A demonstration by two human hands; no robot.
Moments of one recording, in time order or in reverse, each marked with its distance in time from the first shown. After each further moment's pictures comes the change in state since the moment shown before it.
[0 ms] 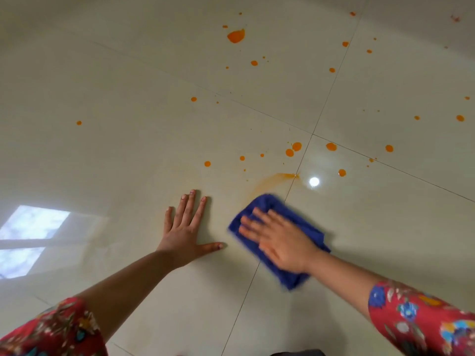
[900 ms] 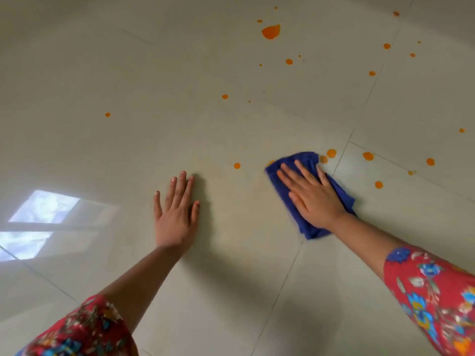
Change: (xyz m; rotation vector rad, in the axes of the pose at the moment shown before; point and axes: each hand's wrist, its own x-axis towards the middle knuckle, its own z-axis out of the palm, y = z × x) left_hand 0.012 -0.059 -0.009 -0.077 0.427 -0.233; right_hand 0.074 0.072 -0.017 -0.060 0.033 0.290
